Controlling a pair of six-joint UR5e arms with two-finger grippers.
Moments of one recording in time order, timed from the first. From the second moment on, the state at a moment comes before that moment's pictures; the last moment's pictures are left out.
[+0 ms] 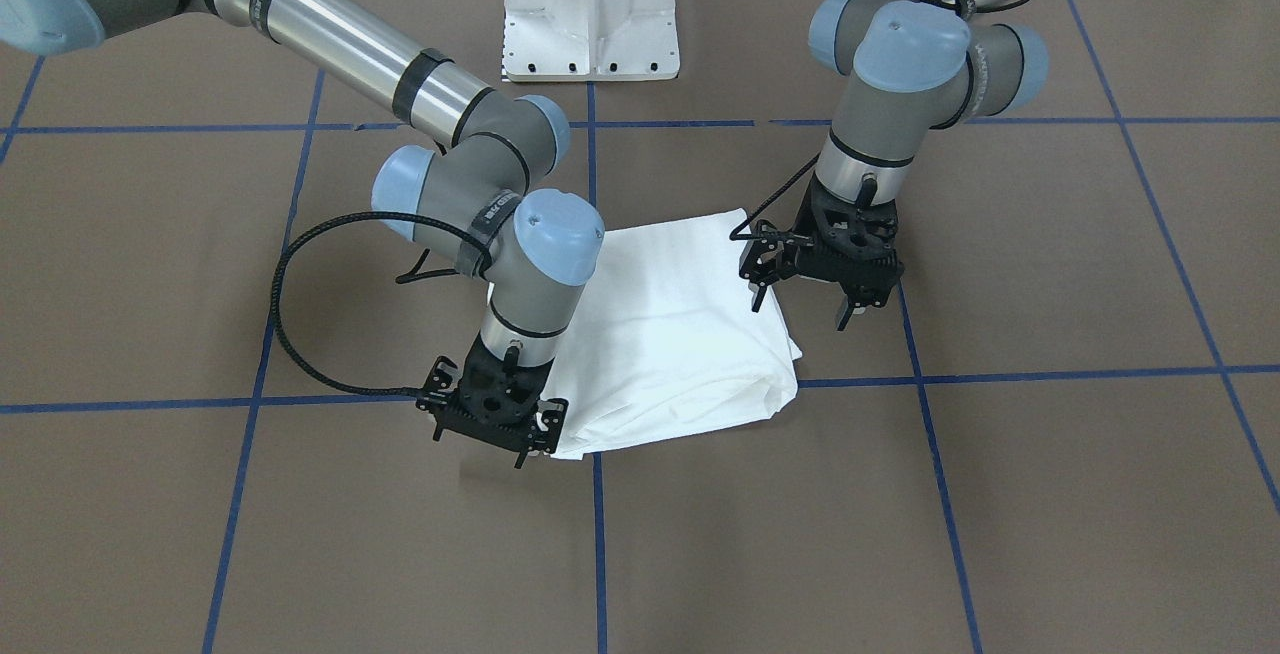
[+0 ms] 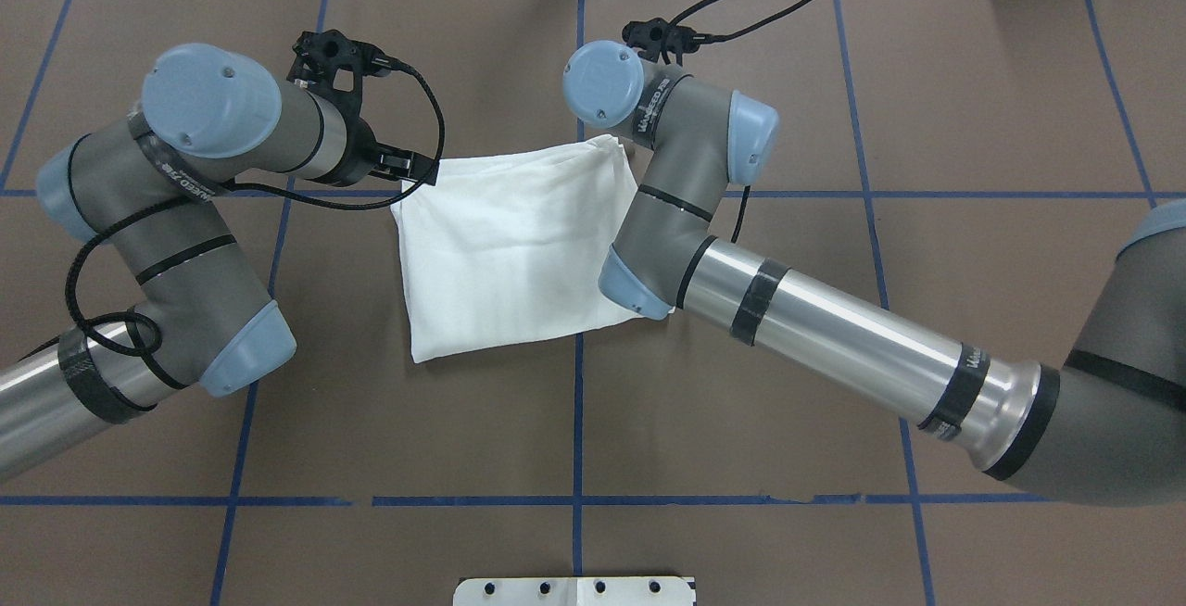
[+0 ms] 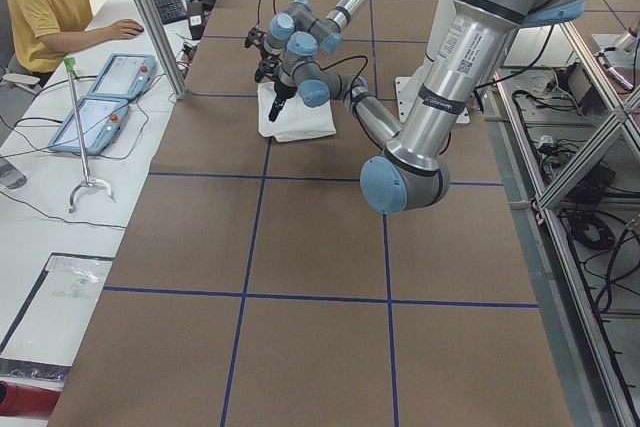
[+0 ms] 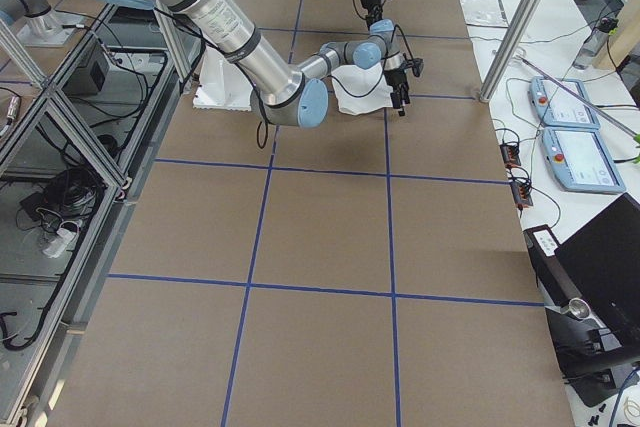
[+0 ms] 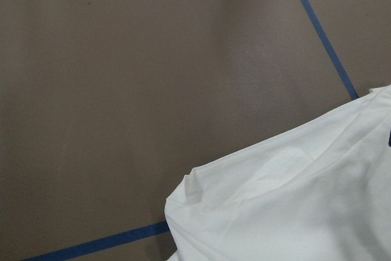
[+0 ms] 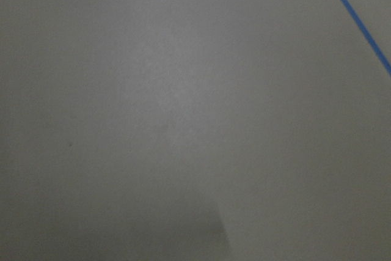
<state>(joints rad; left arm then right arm) -0.72 -2.07 -1.69 -1.92 -1.79 -0.89 0.67 -0.58 1.04 -1.50 1.50 1.32</state>
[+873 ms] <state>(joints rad) -0.66 -2.18 -1.48 -1.92 -1.71 -0.93 0.77 -0.64 1.21 -1.51 1.67 1.18</state>
